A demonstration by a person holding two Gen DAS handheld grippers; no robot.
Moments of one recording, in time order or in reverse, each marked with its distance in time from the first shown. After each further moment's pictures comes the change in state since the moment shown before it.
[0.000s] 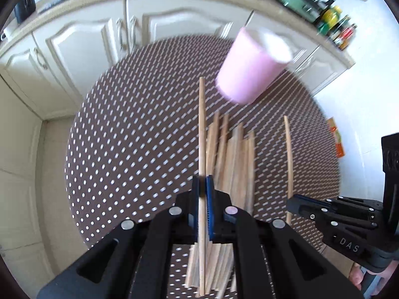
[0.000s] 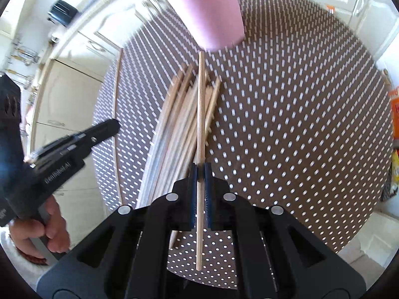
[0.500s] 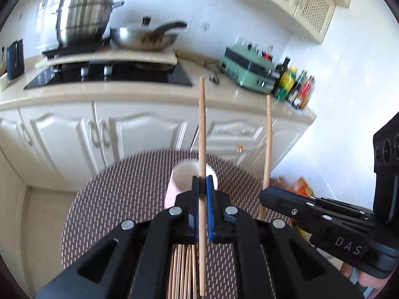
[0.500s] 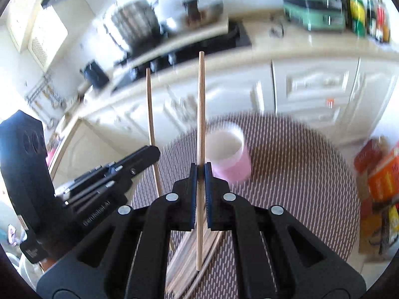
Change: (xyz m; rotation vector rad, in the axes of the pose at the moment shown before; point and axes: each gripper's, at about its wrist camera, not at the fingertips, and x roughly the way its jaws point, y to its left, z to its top) left arm -0.089 -0.077 0.092 0.079 -0.445 -0.124; right arm -0.126 0.026 0.051 -0.088 -0.504 0.059
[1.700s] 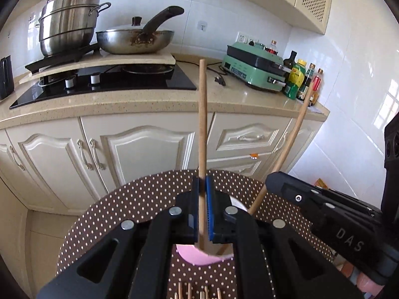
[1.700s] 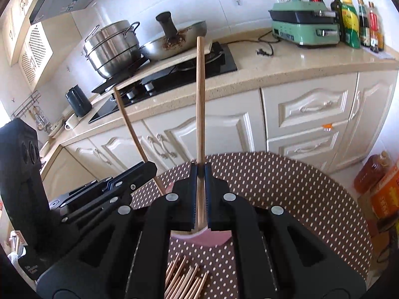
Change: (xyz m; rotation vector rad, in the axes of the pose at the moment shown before) left arm 0.107 0.020 0.009 0.086 -0.023 0.049; right arm 0.071 -0.043 0.016 0.022 -0.152 -0.046
